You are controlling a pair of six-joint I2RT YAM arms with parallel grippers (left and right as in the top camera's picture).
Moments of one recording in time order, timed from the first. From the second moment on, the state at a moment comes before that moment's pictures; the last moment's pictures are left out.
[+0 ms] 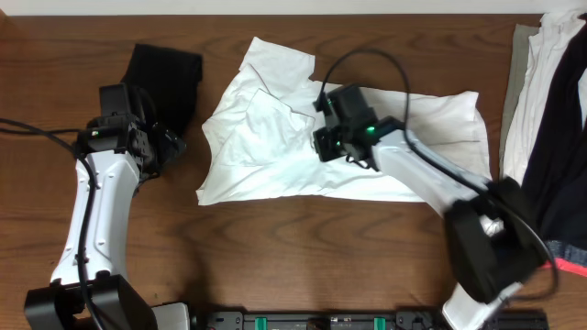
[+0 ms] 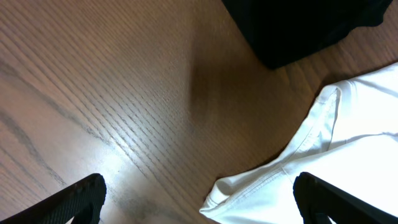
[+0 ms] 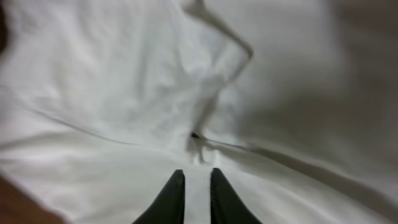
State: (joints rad) left arm 0.16 1.48 1.14 -0.91 -0.11 -0.65; right arm 0.50 1.83 1.22 -0.40 -0.18 0.22
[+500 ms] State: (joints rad) left arm 0.16 1.48 1.14 -0.91 -0.11 -0.65; right arm 0.12 1.54 1.22 -0.53 -0.18 0.21
